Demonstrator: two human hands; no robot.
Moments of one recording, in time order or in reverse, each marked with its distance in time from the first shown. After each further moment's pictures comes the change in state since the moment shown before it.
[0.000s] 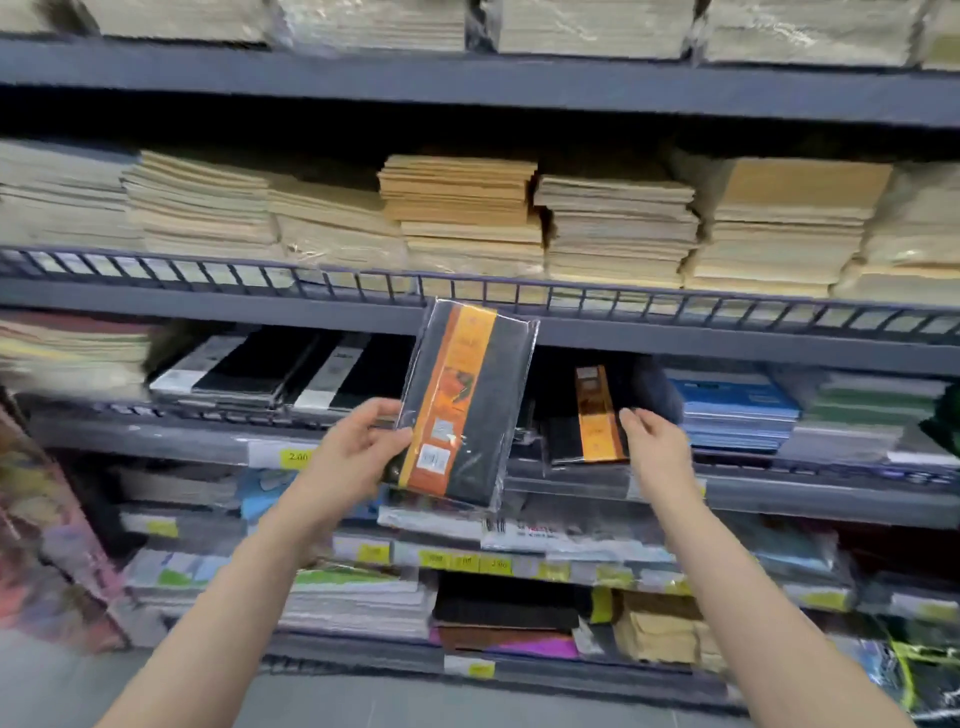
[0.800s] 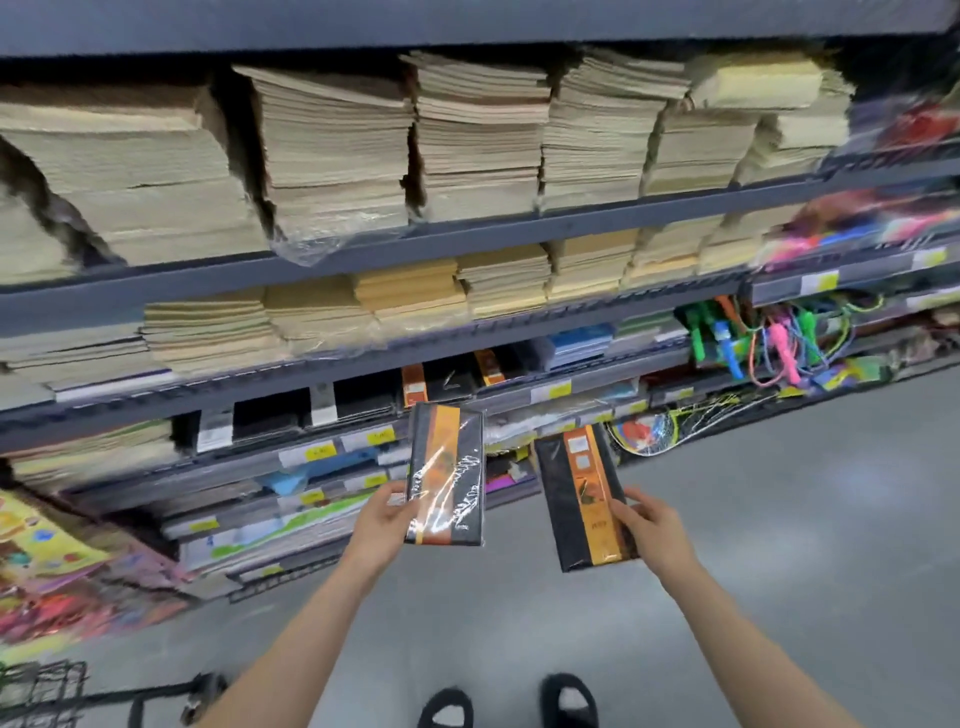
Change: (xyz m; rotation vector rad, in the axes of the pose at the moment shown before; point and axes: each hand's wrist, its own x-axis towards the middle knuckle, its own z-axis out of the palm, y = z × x) left_hand -0.104 0.127 -0.055 0.168 -0.292 -0.520; right_hand -0.264 -0.149 -0.125 0.046 0.029 0.607
